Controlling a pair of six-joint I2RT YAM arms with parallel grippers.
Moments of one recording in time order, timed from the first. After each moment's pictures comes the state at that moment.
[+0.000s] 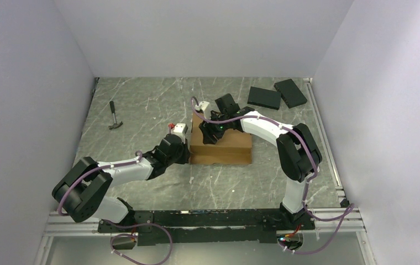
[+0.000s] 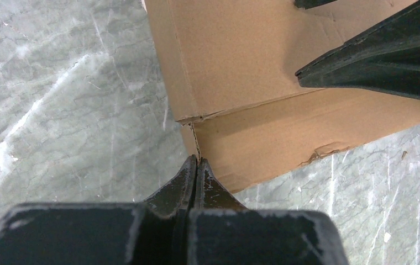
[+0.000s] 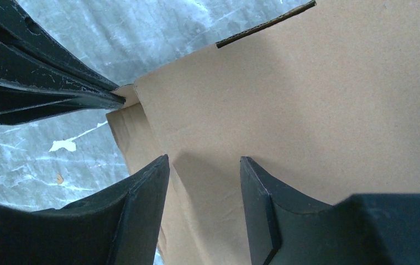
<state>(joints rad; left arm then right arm) -0.71 1.40 0.54 0.24 -0.10 -0.51 0.60 1.87 1.32 -0.38 -0.51 -0.31</state>
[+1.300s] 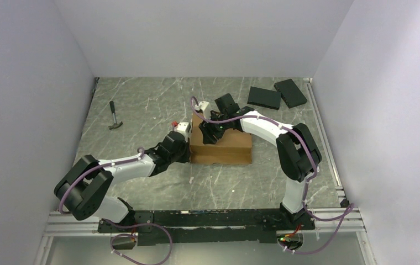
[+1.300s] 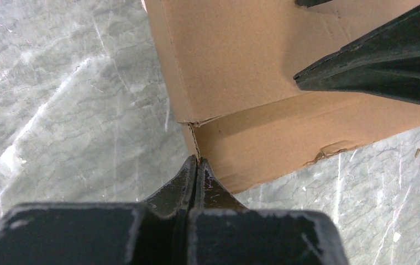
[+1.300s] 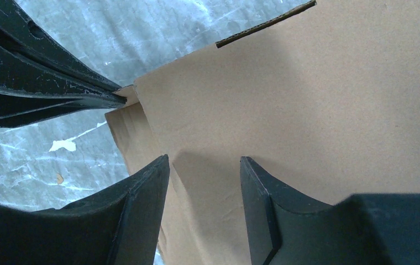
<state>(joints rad) -0.72 1.42 0.60 0.15 -0.12 -0.48 0.60 1.87 1.33 -0.39 -0.51 -0.31</state>
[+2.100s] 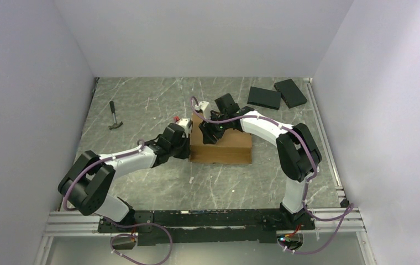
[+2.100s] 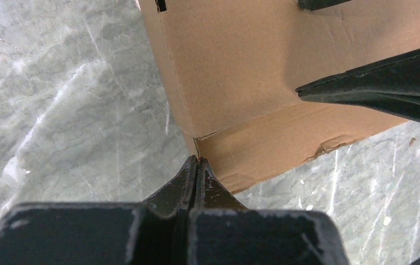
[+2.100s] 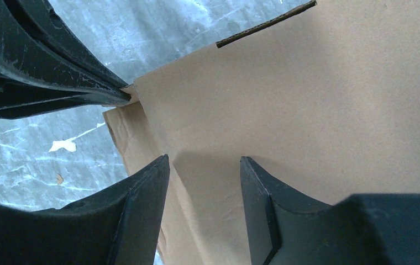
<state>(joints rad) -0.66 1.47 0.72 -0.01 -0.02 -0.43 0.60 1.87 1.33 -0.39 -0.51 -0.31</state>
